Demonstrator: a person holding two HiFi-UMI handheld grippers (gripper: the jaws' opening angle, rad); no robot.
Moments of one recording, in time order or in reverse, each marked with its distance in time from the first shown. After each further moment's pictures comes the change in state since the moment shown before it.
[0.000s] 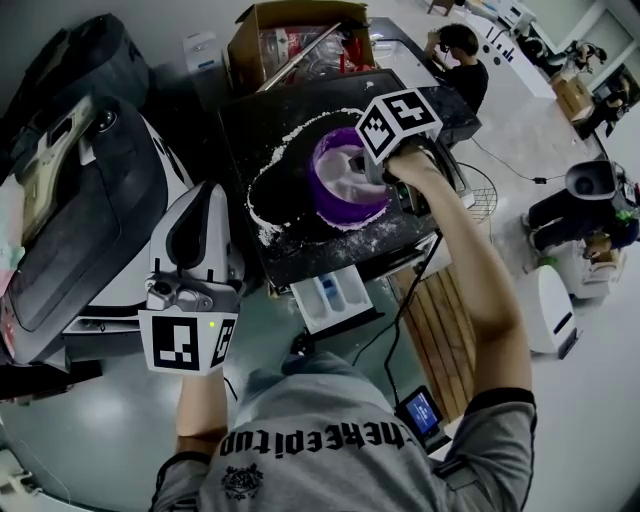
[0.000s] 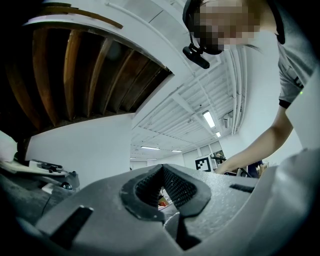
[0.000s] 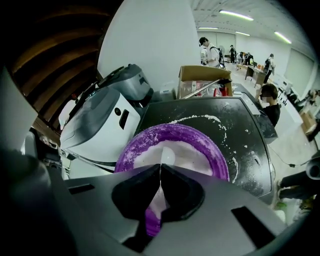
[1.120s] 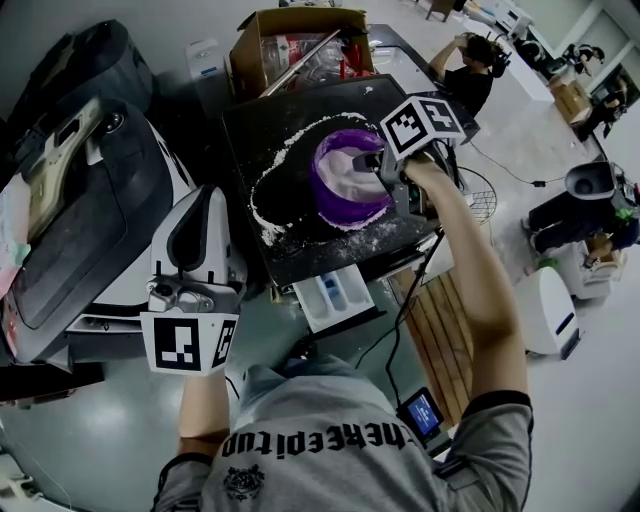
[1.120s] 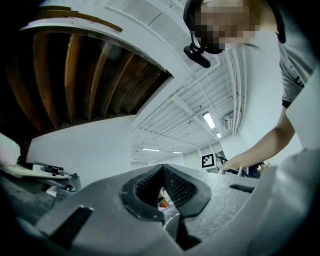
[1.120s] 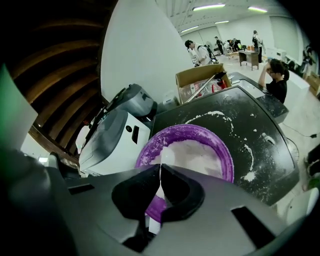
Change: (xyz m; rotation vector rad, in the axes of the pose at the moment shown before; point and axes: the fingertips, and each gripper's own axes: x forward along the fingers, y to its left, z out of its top) left arm -0.014 -0.001 0.010 0.010 -0.018 0.009; right arm -0.022 0.013 -0.004 0.181 -0.136 0.203
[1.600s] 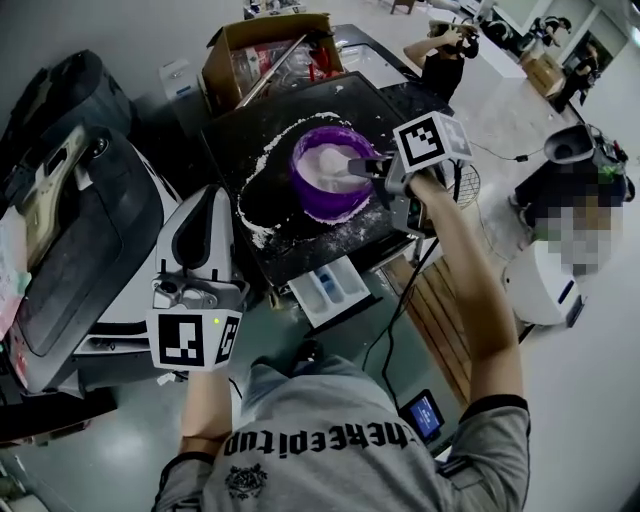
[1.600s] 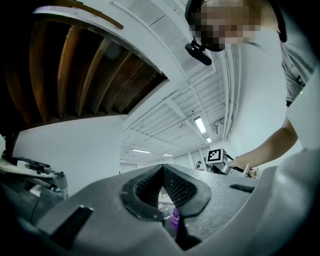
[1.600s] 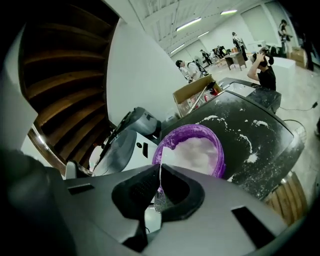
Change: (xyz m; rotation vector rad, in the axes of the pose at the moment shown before) left arm 0.004 -0.020 0.011 -0.032 -0.026 -0.119; right arm -0.052 0.020 -0.028 0.129 -0.242 0.074
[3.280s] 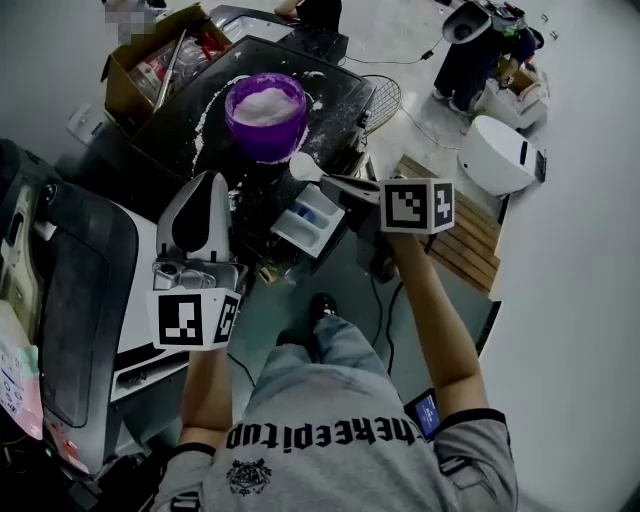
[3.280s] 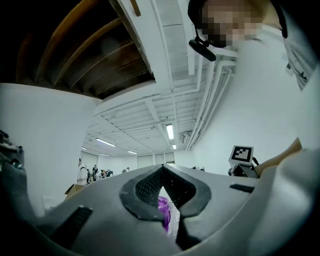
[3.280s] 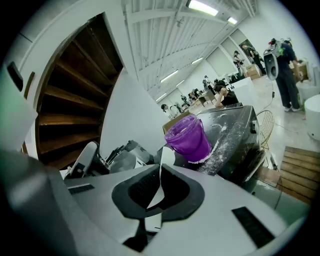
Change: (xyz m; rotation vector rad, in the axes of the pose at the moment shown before) left arm -0.053 -0.039 -0.004 -0.164 0.002 -0.439; right arm -0.045 0.084 -0.173 0.153 -0.566 -0.124
